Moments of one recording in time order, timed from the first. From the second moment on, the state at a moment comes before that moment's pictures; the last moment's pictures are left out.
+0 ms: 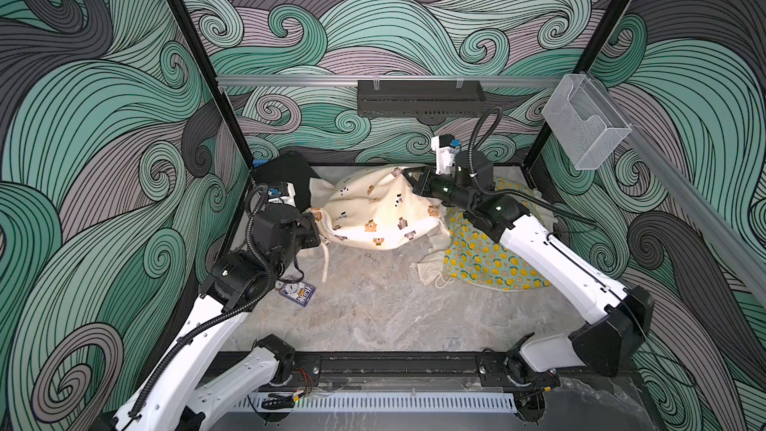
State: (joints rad) left arm -0.49 0.89 1.17 -0.80 -0.34 -0.49; right arm 0.59 1.42 1.40 -0.22 -0.17 0.61
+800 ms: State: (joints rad) left arm -0.48 0.88 0.77 -0.67 -0.45 -0.68; right arm 0.69 1.95 1.38 -0.08 -0.23 0.58
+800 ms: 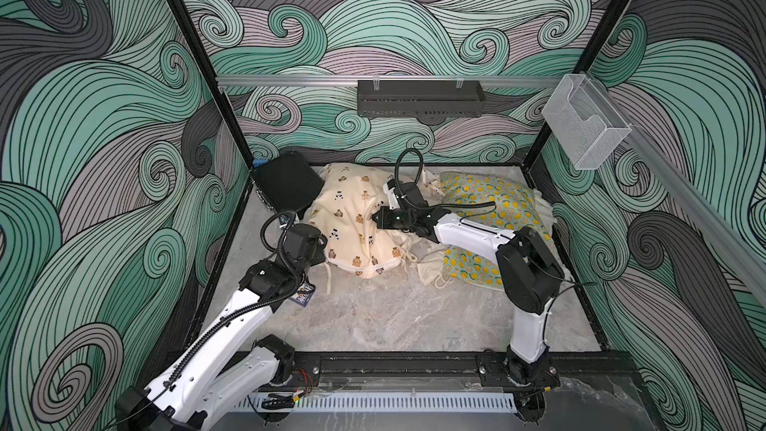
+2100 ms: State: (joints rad) left arm -0.43 0.87 0.86 -0.65 -0.61 -0.64; right arm 0.56 1.33 1.09 -0.26 -0.01 0.47
